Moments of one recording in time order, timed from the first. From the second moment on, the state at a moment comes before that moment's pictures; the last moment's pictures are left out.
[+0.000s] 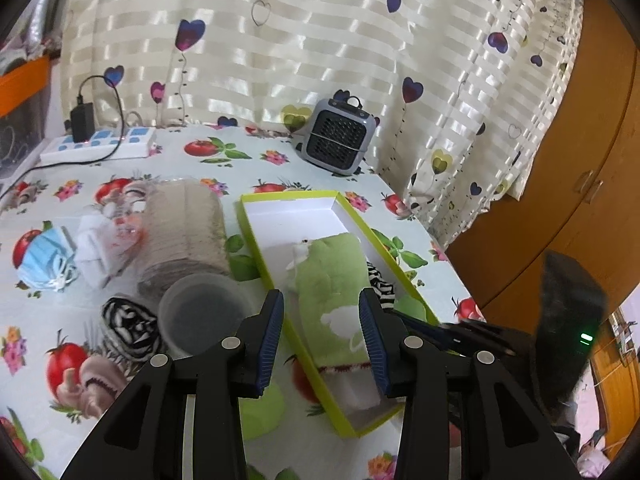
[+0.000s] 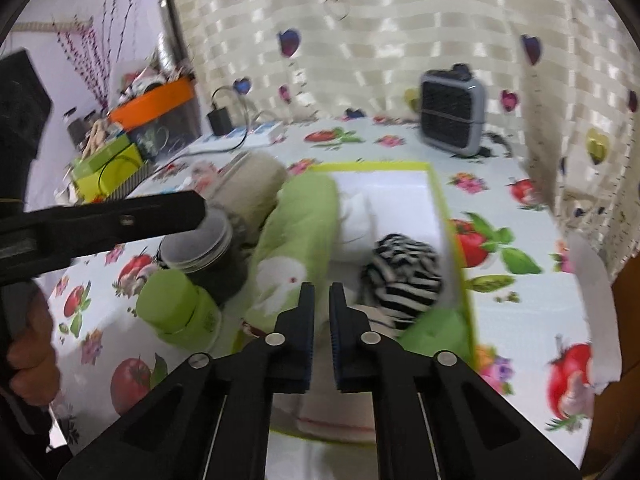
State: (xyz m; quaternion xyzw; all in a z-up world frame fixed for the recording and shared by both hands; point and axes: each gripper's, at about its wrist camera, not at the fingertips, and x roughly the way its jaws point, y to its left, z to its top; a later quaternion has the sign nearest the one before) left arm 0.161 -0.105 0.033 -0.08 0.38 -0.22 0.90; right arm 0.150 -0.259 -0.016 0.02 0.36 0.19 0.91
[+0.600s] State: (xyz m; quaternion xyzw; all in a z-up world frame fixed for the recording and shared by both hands) left arm 0.136 -0.068 0.033 -0.09 0.38 -0.19 0.90; right arm 0.144 -0.266 -0.002 0.03 0.36 0.16 0.92
